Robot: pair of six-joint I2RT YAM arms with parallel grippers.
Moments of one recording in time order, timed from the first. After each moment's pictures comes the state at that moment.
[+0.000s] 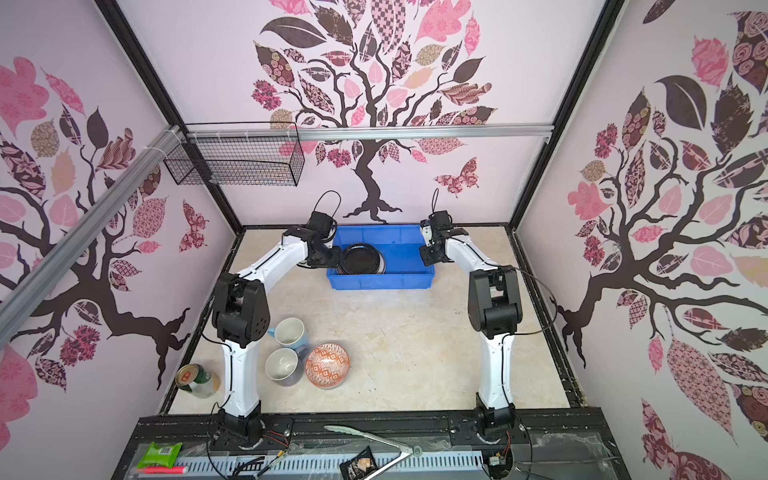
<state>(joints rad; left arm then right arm) -0.32 2.15 1.87 -0.85 -0.01 -0.23 0.18 2.12 1.75 -0.63 -0.04 -0.14</state>
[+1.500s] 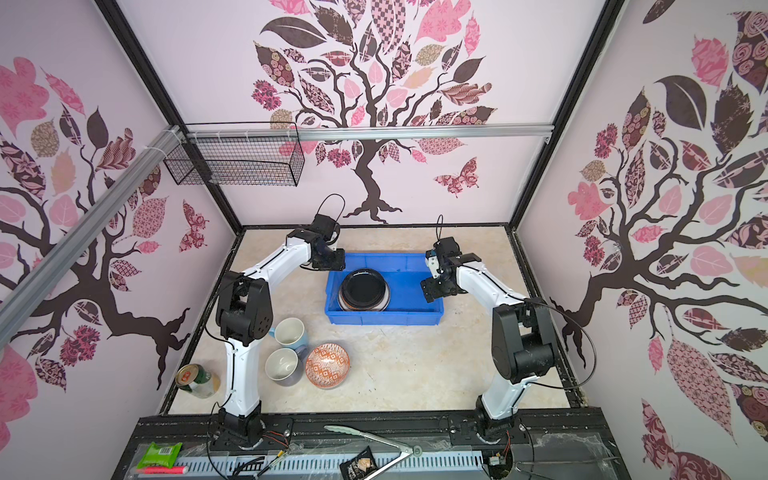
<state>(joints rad) -0.33 2.16 1.87 -0.82 0.08 -0.22 0.23 1.68 1.26 -0.74 -0.03 -0.07</state>
